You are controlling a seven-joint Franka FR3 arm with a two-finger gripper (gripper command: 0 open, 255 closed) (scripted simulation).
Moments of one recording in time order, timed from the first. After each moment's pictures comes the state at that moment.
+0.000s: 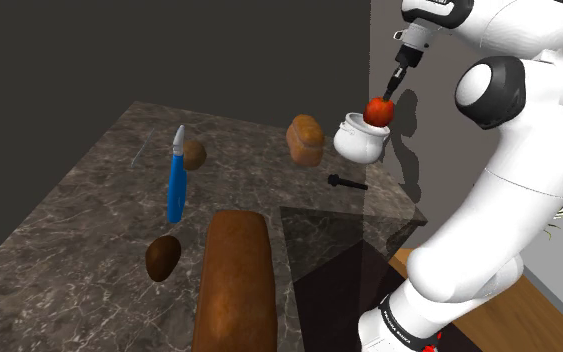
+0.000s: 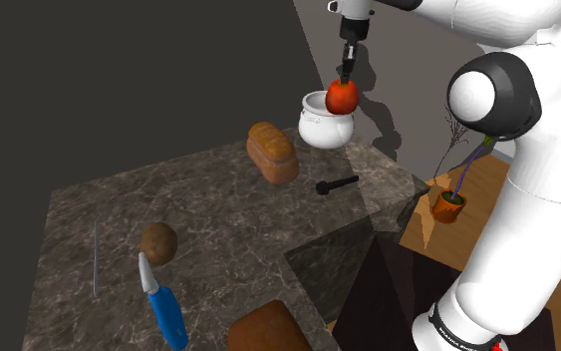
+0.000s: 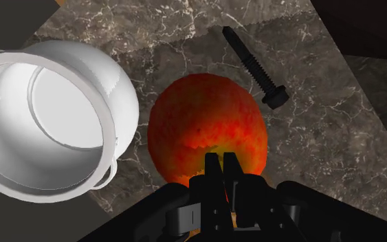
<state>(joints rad) -0.34 0.18 -0.36 -1.31 0.09 1.50 -1.05</state>
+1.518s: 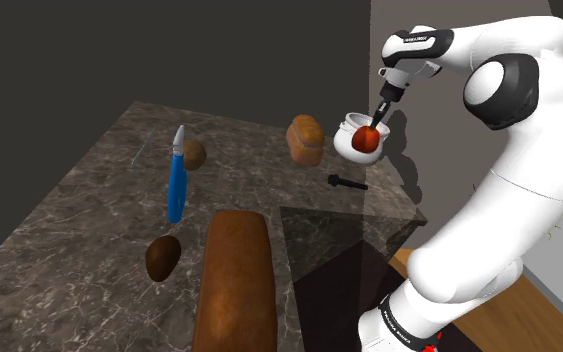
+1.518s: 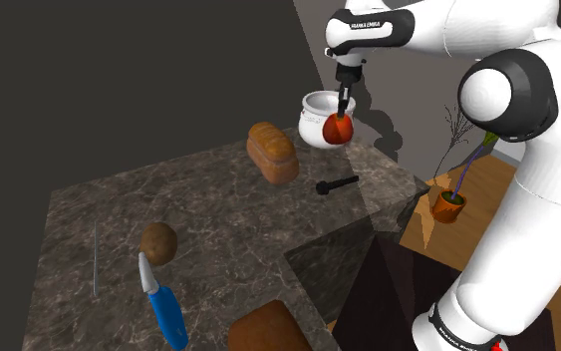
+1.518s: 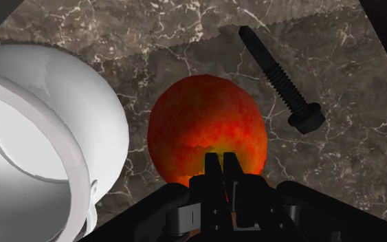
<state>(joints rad) -0.33 0.14 -0.35 -1.68 0.07 1.82 -1.06</state>
